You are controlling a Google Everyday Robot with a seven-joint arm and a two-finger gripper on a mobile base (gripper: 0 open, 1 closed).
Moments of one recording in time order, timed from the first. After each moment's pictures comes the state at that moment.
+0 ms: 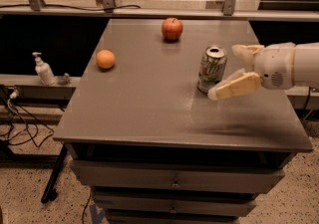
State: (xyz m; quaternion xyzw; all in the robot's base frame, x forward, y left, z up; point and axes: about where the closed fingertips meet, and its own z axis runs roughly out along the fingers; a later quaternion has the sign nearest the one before) arm 0.548 -0.157 0.913 -0.44 0.72 0.22 0.49
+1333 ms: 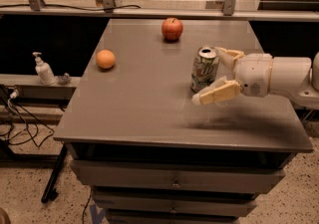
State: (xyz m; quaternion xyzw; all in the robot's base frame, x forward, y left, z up) arm 0.560 -0.119 0.894 -0.46 0.66 0.26 0.54
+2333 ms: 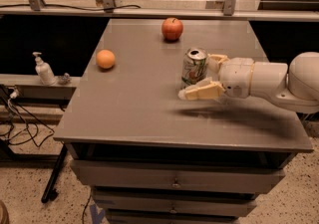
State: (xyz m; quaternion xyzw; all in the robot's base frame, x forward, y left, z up) arm 0.584 -0.094 0.872 -0.46 0.64 0.27 0.56
